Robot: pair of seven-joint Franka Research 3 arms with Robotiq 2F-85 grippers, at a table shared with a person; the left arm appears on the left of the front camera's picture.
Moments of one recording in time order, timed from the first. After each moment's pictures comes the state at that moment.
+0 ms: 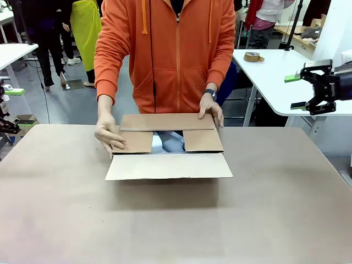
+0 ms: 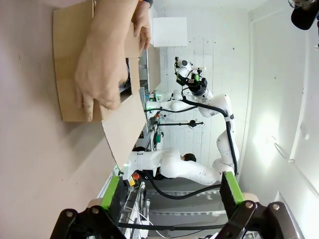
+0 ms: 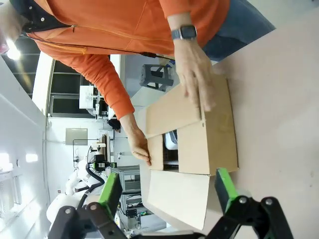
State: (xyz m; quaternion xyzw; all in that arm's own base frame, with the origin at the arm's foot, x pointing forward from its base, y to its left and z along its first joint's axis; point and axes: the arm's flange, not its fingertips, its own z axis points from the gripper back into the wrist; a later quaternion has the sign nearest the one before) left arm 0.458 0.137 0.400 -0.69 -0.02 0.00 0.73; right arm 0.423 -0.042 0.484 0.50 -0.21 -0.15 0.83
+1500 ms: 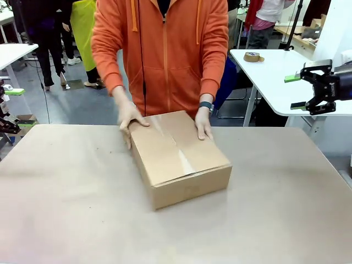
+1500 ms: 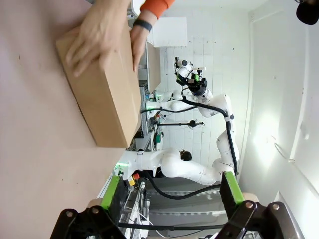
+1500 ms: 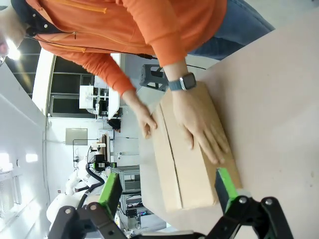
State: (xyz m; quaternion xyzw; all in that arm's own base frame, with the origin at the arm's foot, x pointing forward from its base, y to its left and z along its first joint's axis) left arm 0.458 0.137 0.400 -0.69 -0.02 0.00 0.73; right arm 0.423 -0.042 0.484 0.50 -0.21 -0.15 0.83
